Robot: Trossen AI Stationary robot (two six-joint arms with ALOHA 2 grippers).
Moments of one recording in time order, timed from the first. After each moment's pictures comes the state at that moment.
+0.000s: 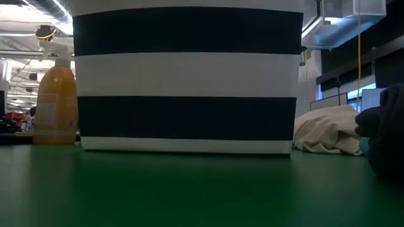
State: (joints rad) left arm -0.50 1.32 1.42 -0.74 -0.37 -0.04; right arm 0.34 1.78 2.20 -1.39 0.28 -0.13
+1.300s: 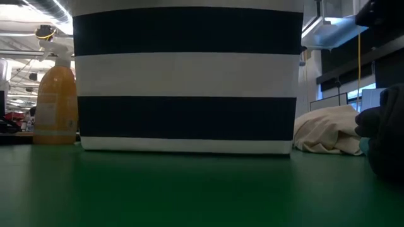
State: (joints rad) left arm -0.50 1.32 1.11 -0.36 -0.54 -0.07; right arm 0.60 1.38 1.17 -1.04 -0.10 0.65
